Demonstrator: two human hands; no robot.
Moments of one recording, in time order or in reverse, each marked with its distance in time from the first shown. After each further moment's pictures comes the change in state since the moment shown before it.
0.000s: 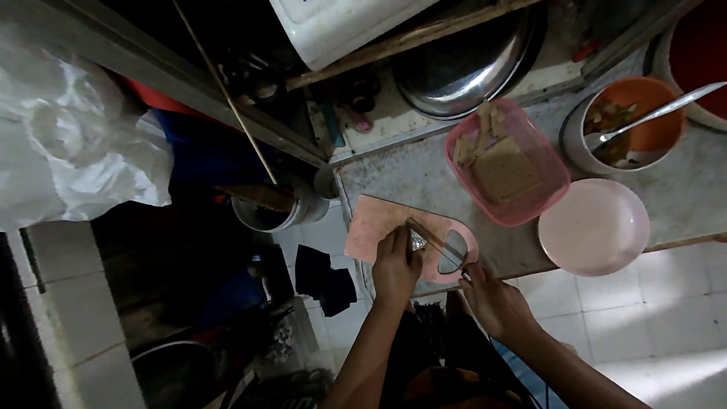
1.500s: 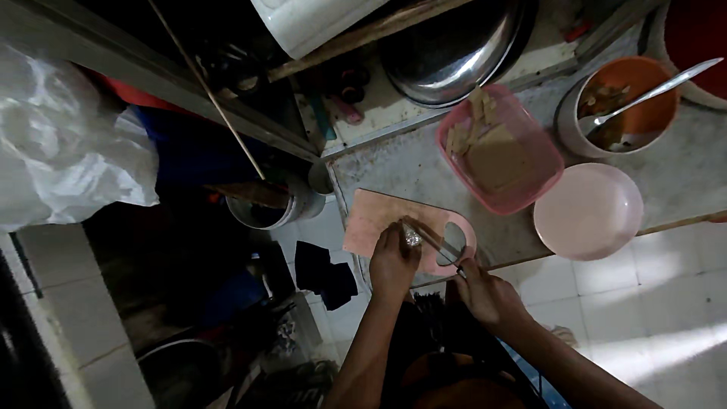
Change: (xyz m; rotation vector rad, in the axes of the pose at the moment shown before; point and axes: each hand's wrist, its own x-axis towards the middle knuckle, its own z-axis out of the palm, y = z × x) left_hand -0.005 0.001 -0.007 -0.074 -0.101 -0.108; right_hand -0.010 -0.003 0.006 0.075 -0.043 0.029
